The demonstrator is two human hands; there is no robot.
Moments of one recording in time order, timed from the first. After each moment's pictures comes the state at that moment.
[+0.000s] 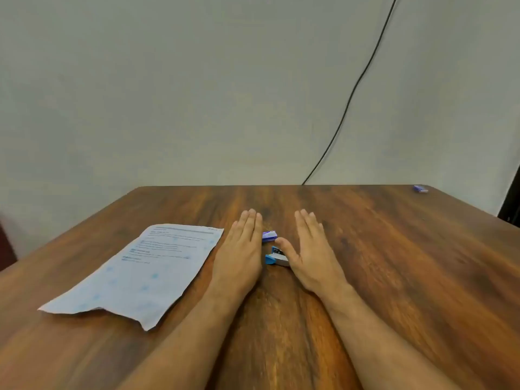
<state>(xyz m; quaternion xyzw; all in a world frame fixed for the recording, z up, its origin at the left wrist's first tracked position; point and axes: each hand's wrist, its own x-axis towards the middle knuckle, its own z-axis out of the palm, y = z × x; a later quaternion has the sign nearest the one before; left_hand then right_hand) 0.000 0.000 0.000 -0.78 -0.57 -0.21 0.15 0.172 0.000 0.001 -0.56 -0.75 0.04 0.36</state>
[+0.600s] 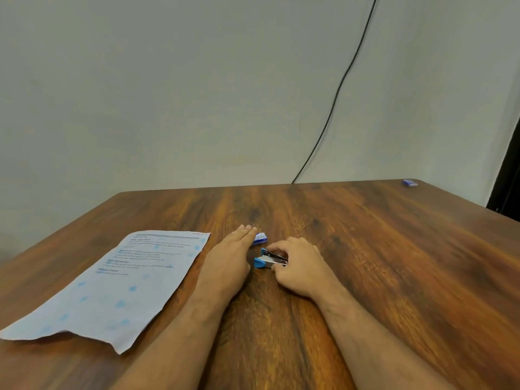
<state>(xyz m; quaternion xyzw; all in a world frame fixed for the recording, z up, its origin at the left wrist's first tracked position) 0.000 0.018 0.001 -0.77 -0.58 -0.29 0.01 0.174 0.008 0.004 -0.58 -0.77 0.09 0.24</state>
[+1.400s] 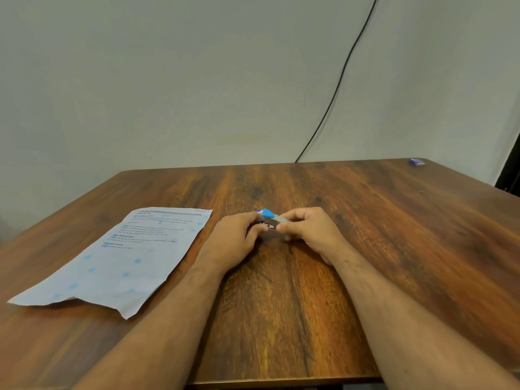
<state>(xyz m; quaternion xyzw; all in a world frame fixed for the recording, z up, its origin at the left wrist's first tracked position) -0.002 0.007 0.006 -0.79 -0.52 -0.32 -0.07 0.195 0.023 0.006 -0.49 -0.64 0.38 0.44</state>
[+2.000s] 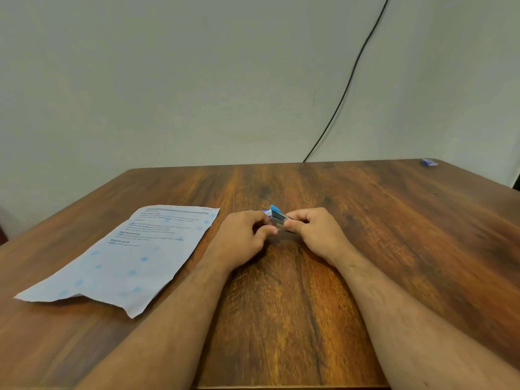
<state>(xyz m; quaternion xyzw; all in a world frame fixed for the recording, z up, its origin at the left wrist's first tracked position) -0.006 0.015 0.001 -0.78 -0.52 -0.34 -0.11 0.187 0.030 -0.004 -0.50 -0.69 0.29 0.43</state>
